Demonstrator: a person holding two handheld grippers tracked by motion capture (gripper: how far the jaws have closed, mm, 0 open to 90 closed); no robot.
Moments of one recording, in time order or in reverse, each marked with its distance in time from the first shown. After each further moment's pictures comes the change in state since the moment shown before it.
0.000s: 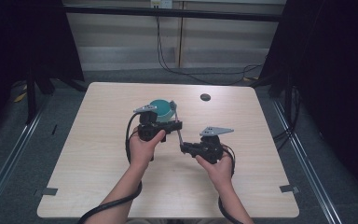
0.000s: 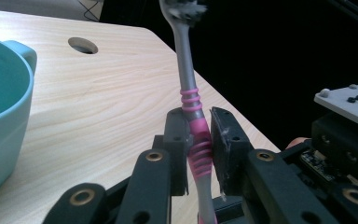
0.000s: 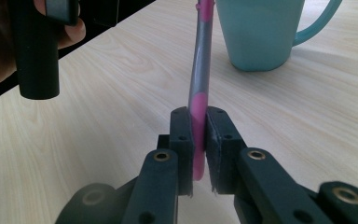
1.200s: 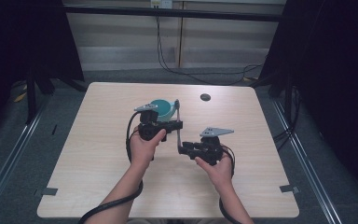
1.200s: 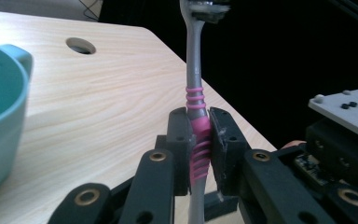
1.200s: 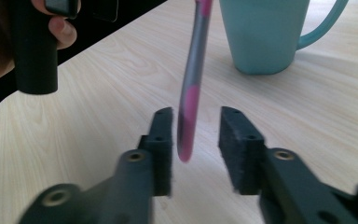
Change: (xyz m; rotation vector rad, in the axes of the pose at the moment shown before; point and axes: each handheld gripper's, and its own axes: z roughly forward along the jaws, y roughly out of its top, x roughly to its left) left arm -0.005 0.005 -0.003 0.007 0.006 0.001; right arm 0.001 -0.002 -0.001 -0.017 0.014 -0.008
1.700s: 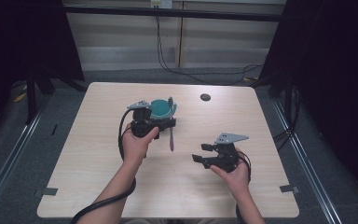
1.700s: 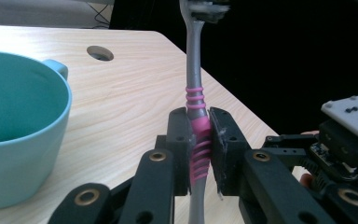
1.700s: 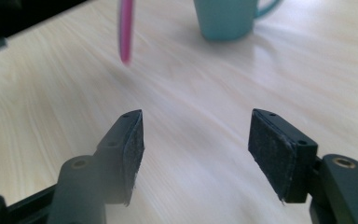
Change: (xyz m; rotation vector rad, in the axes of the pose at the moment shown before) left arm 0.007 0.008 -0.018 0.010 0.041 0.048; right arm -0.023 -0.026 -0.036 0.049 -0.066 -0.079
